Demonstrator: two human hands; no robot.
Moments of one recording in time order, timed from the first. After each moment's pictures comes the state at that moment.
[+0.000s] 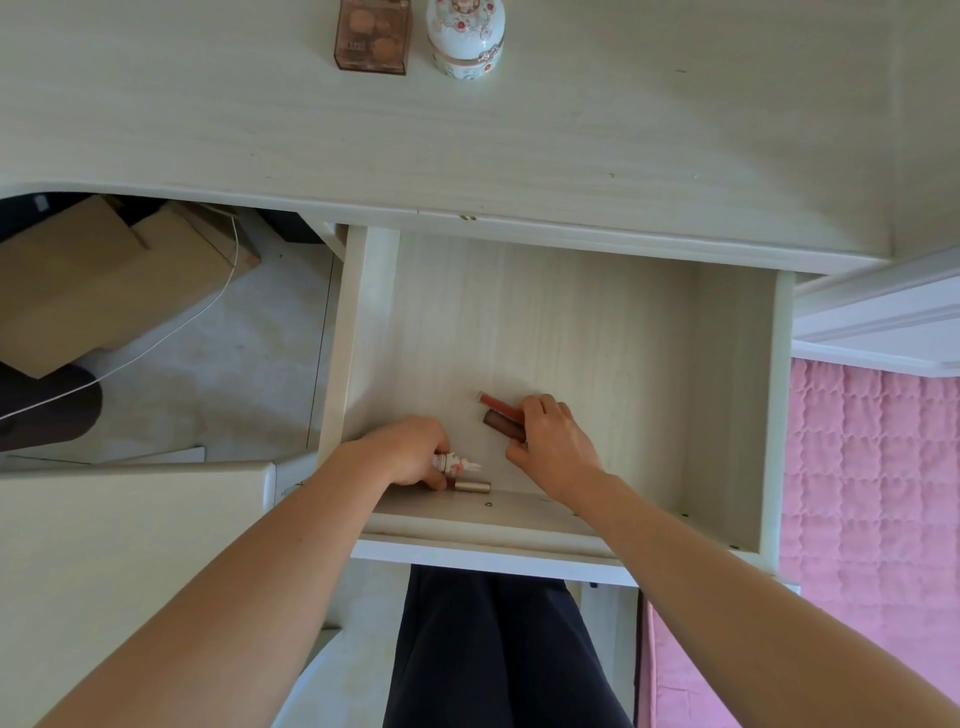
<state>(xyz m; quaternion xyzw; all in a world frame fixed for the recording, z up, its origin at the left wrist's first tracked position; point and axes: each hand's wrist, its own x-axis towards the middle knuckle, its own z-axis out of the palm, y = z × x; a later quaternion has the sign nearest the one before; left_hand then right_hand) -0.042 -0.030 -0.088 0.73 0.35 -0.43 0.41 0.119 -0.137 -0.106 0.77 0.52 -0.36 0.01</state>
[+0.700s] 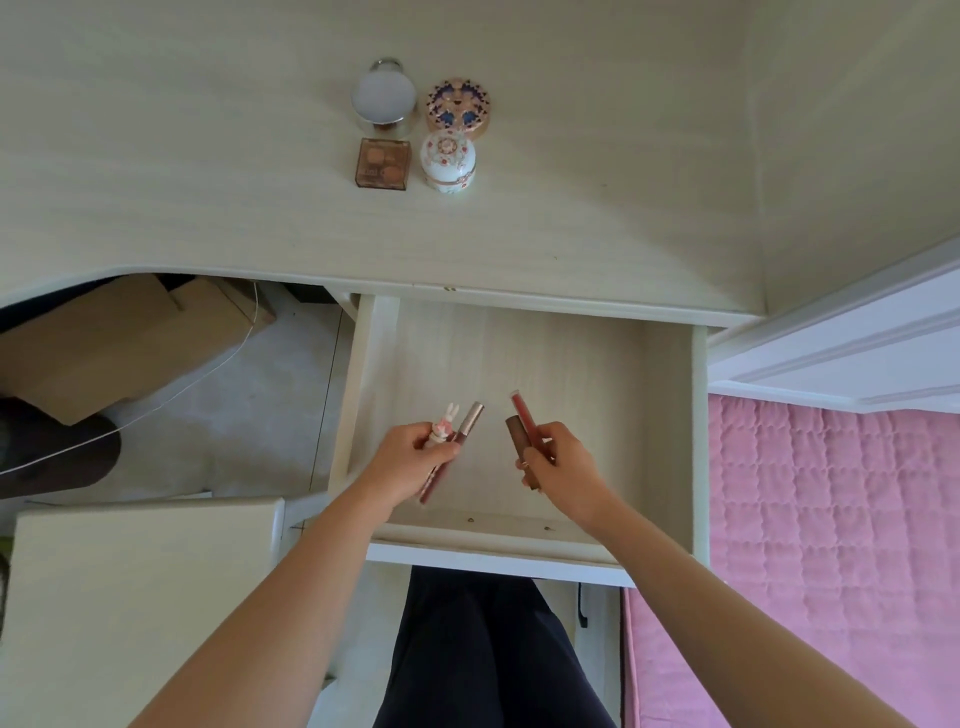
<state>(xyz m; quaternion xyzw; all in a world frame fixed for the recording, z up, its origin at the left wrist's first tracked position) -0.032 -0.053 -0.007 0.52 0.59 -0.02 0.62 0.141 -0.153 -0.012 0.76 0.24 -0.54 -0.25</state>
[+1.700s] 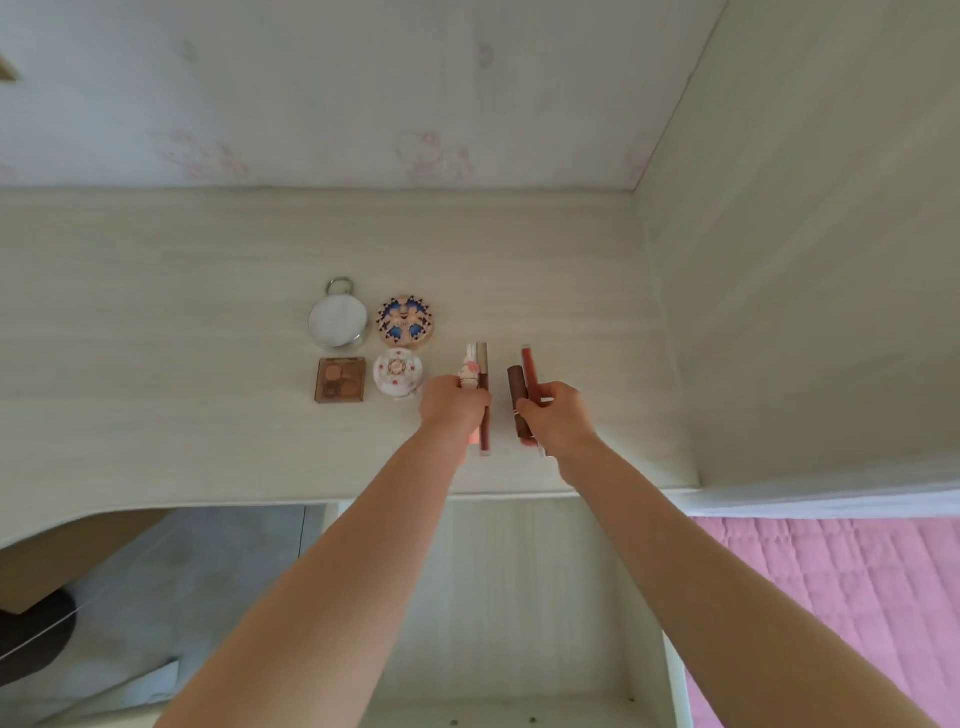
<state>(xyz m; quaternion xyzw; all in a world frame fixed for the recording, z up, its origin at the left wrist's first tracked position) 0.179 0.123 0.079 0.50 0.64 0.08 0.58 0.271 0.046 0.071 0.80 0.11 -0.44 -0.39</state>
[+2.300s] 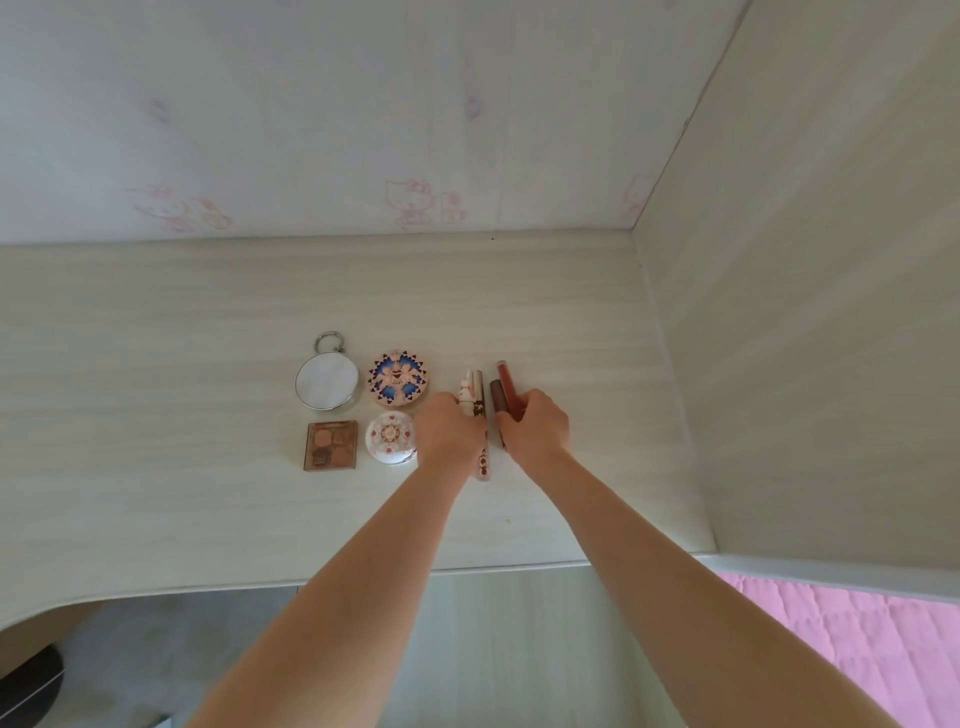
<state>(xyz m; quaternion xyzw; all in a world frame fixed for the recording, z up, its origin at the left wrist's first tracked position) 0.207 0.170 0.067 0.64 0.63 0.03 0.43 0.288 0.111 0.069 0.87 0.23 -0.35 -0.25</state>
